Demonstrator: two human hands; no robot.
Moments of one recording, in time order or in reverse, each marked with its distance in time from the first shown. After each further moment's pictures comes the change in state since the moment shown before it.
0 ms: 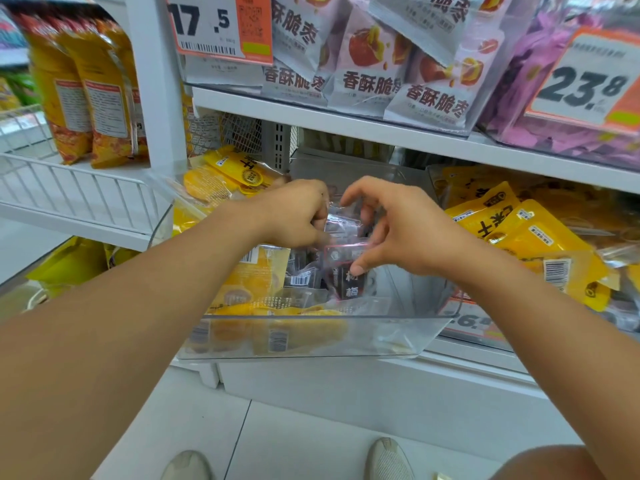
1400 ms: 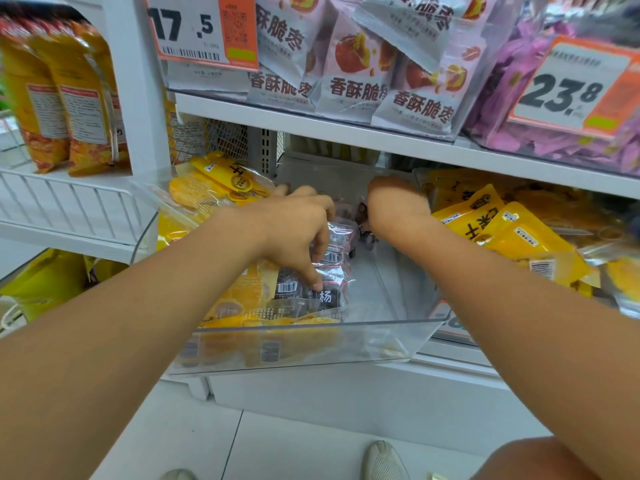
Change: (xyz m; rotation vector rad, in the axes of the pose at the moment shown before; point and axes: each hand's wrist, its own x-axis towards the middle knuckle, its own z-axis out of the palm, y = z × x) left_hand -0.005 0.020 -0.008 0.196 -0.179 0.118; right_hand 0.059 0.023 0.011 -0.603 0.113 0.444
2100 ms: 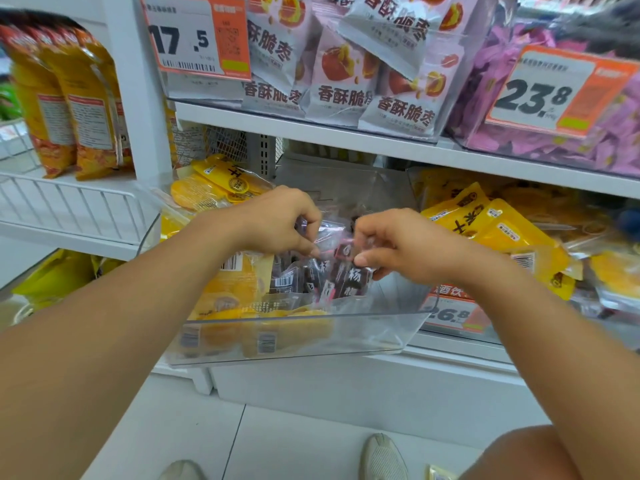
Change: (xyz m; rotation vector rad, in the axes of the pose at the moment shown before) left_hand -0.010 -0.007 0.000 -0.474 0.120 -0.082; right_hand -0.076 0.037 -0.025 0.662 -0.313 -0.378
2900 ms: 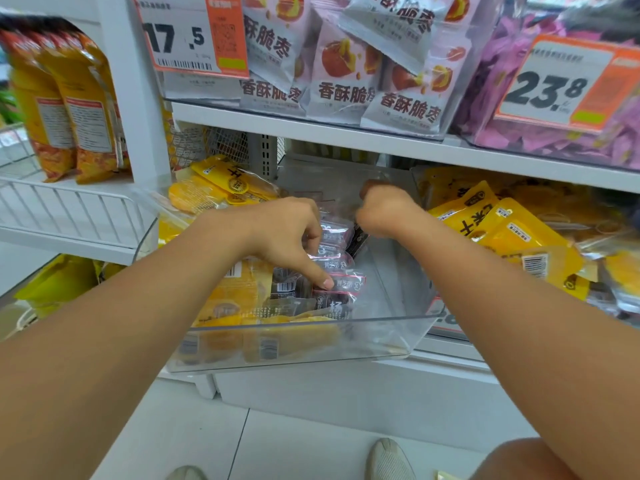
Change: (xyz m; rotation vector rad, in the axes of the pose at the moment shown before) left_hand -0.001 0.014 -0.002 0.173 -0.151 0.014; right_hand 0.077 -0.002 0.002 -0.381 0.161 0.380
